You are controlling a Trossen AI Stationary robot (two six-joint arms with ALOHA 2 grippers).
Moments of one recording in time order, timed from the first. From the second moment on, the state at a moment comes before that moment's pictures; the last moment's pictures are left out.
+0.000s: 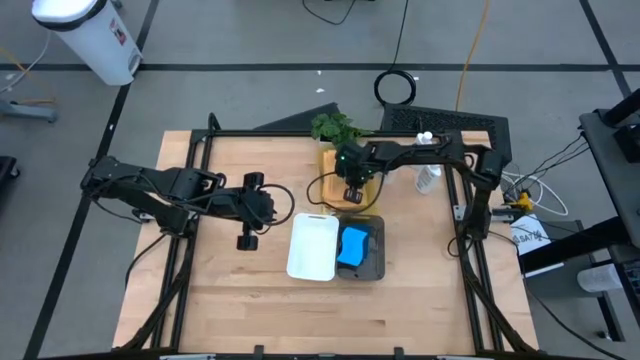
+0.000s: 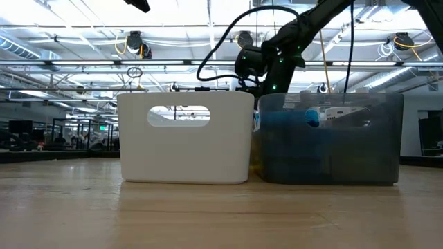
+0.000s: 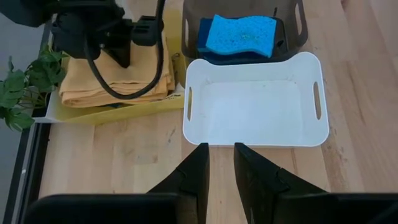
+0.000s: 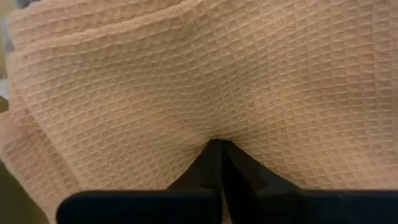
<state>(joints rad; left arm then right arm) -0.22 1.28 1.36 -0.98 -0.23 -0.02 -0.39 1.88 1.26 -0.58 0.00 -0.16</state>
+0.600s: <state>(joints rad) -0.22 1.28 1.36 -0.98 -0.23 -0.03 -0.39 1.46 1.25 -0.60 0.00 -0.17</state>
